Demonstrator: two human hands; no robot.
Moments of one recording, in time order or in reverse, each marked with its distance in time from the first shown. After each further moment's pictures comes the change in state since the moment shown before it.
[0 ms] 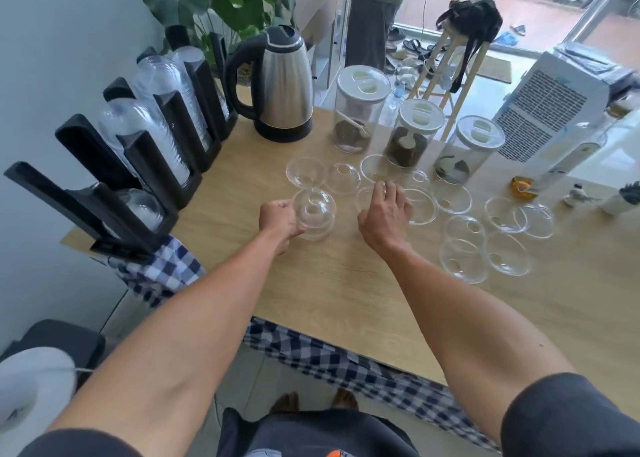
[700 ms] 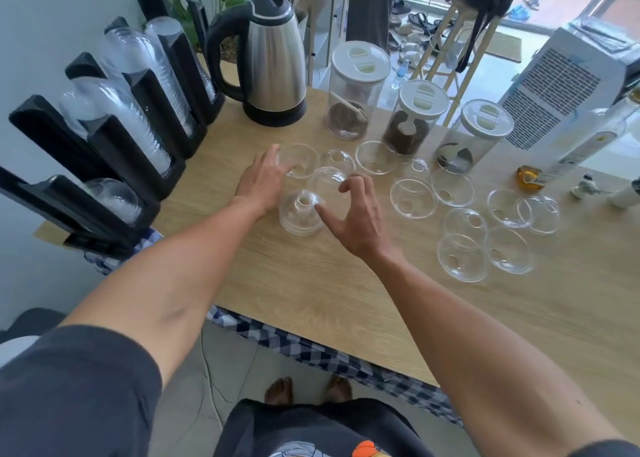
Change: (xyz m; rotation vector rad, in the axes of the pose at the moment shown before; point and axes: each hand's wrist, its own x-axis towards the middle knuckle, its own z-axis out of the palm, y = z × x) left_hand 0.060 0.031 -0.008 1.358 -0.067 0.838; right_hand -0.015 -0.013 0.007 0.494 0.183 -0.330
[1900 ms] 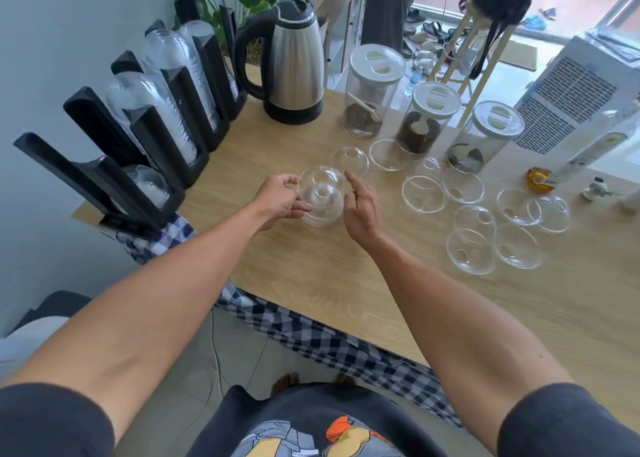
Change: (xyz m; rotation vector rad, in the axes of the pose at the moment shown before) left_hand -0.059 0.015 -0.015 -1.217 -0.224 -0.531; right_hand -0.002 -0.020 0.014 0.235 -0.194 0.381
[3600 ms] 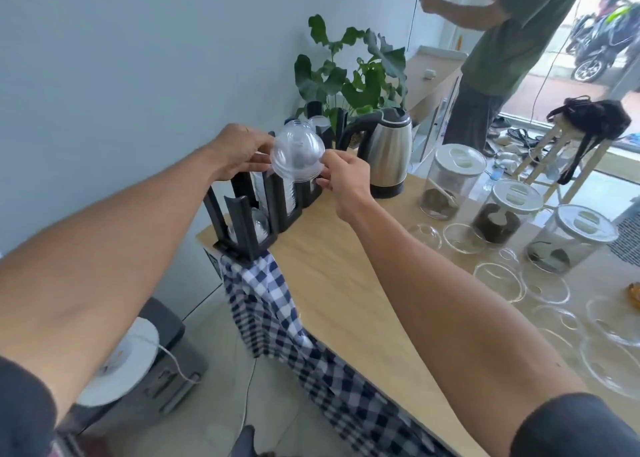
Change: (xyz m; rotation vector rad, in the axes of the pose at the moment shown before) left_hand -0.107 0.137 -0.220 0.025 0.370 0.258; right_hand 0.030 -0.239 0.065 0.737 -0.234 0.012
